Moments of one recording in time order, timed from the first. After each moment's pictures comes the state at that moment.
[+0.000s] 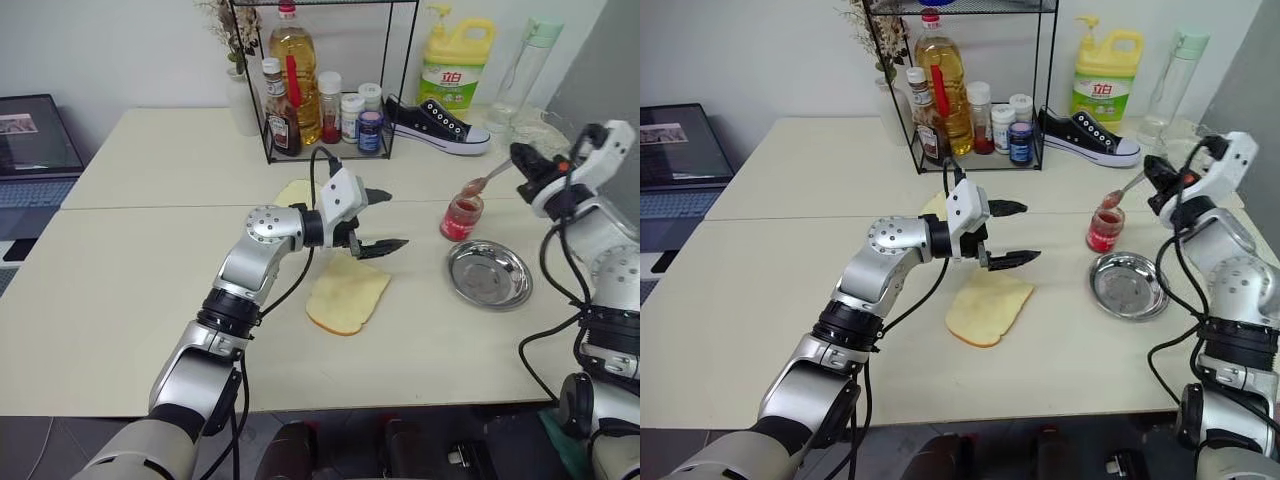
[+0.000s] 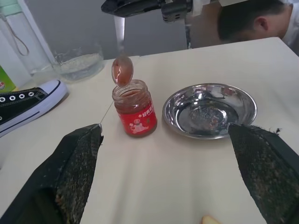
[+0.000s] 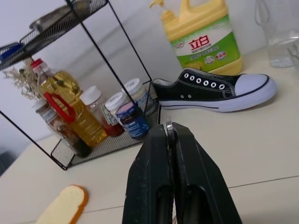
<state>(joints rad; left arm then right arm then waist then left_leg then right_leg) -0.82 0.29 -0.23 0.28 -0.19 0.14 -0.99 -0.68 -0.55 -0.33 0.11 0.85 0.64 0.11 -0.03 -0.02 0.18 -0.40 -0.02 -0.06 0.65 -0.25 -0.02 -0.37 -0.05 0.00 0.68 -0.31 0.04</state>
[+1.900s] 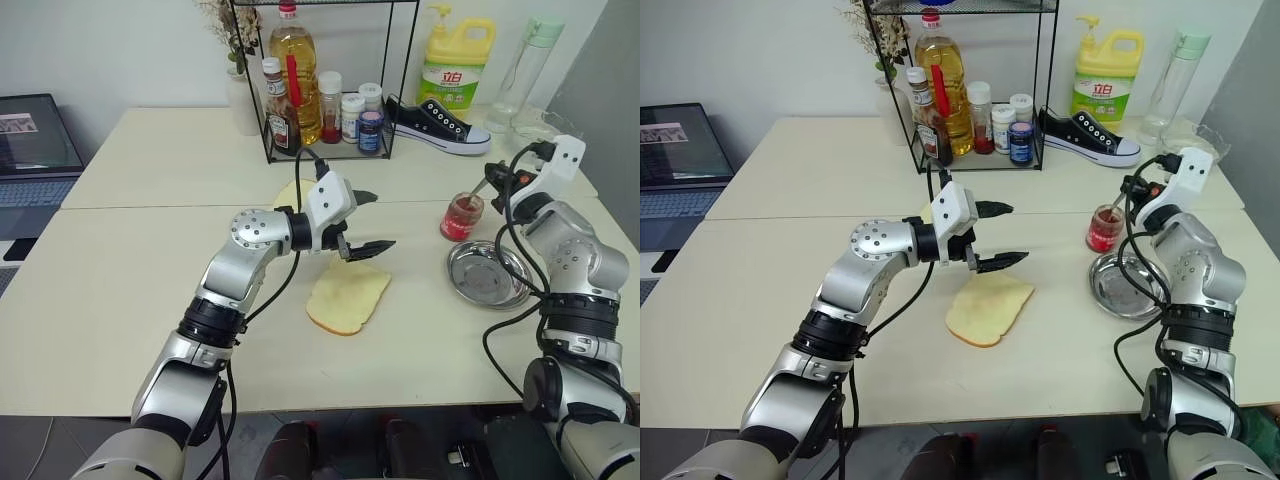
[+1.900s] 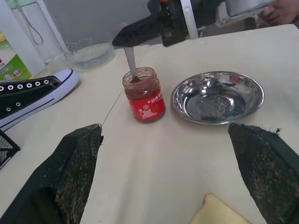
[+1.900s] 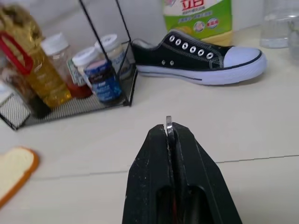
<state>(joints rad) -0.76 0.35 -0.23 0.14 -0.20 0.22 -0.95 -0.76 -0.39 -0.39 0.25 0.49 0.66 0.21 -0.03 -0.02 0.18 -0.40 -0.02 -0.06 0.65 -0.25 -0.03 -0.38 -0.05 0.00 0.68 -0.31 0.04</state>
